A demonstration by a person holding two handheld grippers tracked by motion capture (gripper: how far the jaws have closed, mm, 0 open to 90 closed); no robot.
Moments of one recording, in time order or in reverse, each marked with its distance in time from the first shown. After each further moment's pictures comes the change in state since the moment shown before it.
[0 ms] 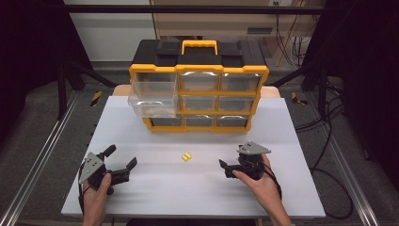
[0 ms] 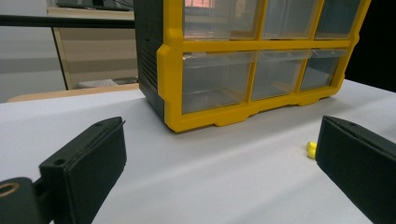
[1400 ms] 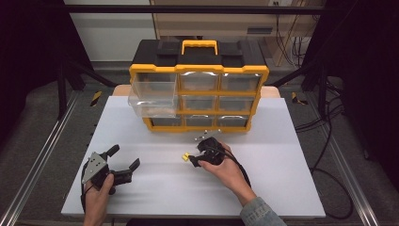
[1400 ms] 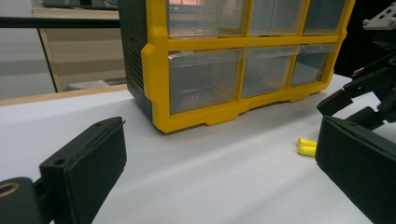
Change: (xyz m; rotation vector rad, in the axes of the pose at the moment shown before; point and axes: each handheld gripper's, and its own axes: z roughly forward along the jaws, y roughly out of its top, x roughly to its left) left arm -0.005 0.000 0.005 0.009 -0.039 0.022; right arm 0.054 0.052 0.091 0.244 0.152 -0.058
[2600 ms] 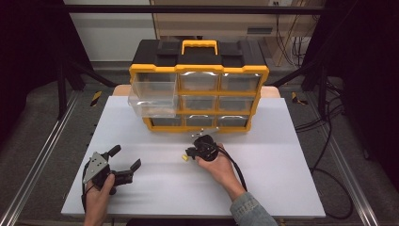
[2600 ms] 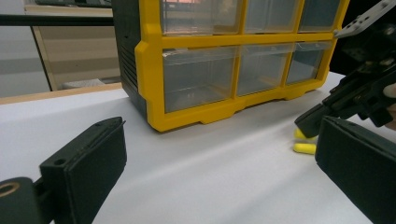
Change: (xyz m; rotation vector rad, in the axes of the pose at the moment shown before) left arm -0.001 0.000 0.001 0.007 -0.012 -0.001; right arm -0.003 0.005 0.020 -0.043 0.107 0.109
